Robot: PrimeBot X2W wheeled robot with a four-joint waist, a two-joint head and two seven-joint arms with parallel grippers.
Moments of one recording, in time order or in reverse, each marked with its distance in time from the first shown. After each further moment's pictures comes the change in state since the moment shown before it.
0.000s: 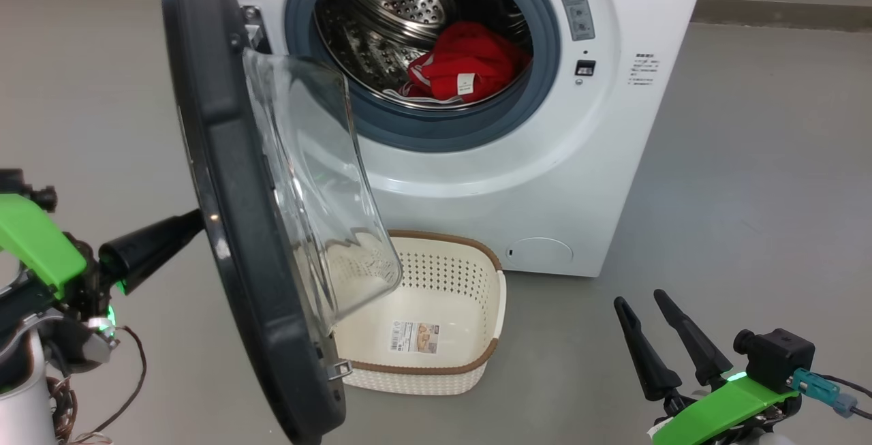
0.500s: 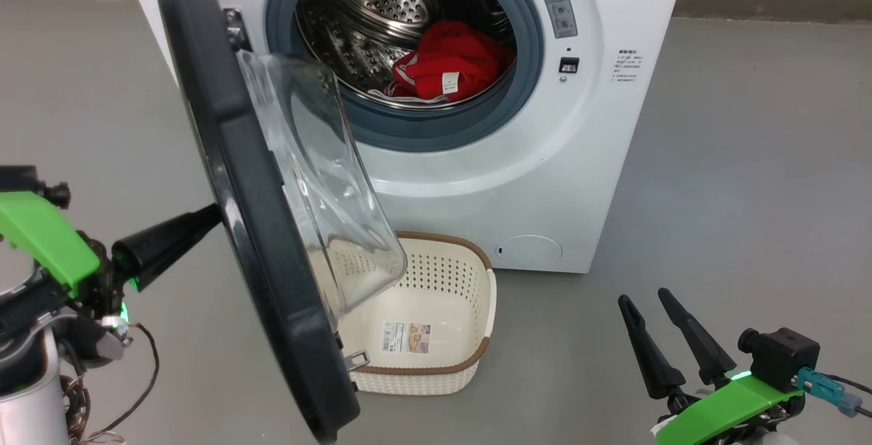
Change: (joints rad) left arm 0.000 -0.022 -0.012 -0.010 0.000 -0.009 -0.012; right arm 0.000 -0.002 -0.006 0.000 0.007 0.000 0.000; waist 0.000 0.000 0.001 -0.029
